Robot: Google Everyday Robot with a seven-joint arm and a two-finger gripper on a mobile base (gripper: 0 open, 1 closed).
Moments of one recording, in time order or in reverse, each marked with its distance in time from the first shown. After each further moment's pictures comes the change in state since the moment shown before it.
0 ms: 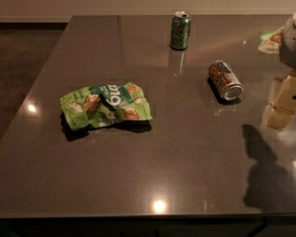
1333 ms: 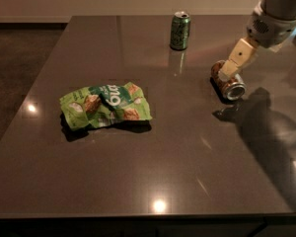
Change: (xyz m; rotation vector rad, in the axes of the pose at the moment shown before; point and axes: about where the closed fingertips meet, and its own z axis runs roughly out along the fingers) arm 0.019 -0.142 0.086 0.011 0.149 0.720
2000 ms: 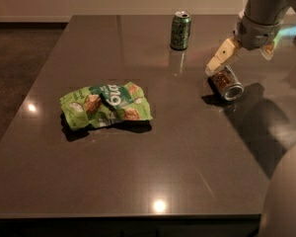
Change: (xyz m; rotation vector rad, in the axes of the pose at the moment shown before) arm -0.024 -0.014 0.035 -0.001 0.038 0.249
